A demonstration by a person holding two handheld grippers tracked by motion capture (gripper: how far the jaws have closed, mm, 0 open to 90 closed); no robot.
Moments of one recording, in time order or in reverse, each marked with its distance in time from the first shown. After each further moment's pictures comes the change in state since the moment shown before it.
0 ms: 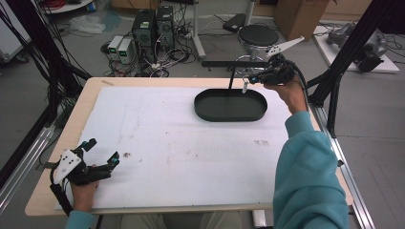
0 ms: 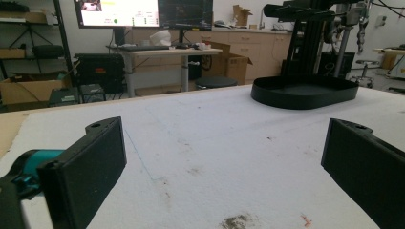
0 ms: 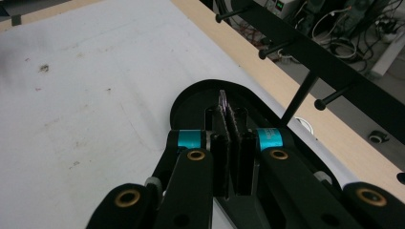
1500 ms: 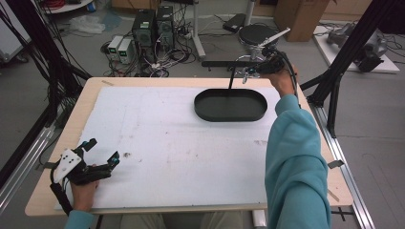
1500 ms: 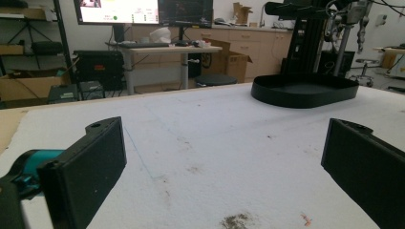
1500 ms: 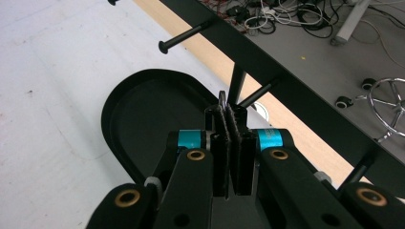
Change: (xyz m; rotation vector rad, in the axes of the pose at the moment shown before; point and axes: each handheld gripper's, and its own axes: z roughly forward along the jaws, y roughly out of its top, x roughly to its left) left arm 0.001 0.000 0.001 0.006 0.003 -0.010; right arm -0.052 0.013 0.040 0.113 -0.124 0.066
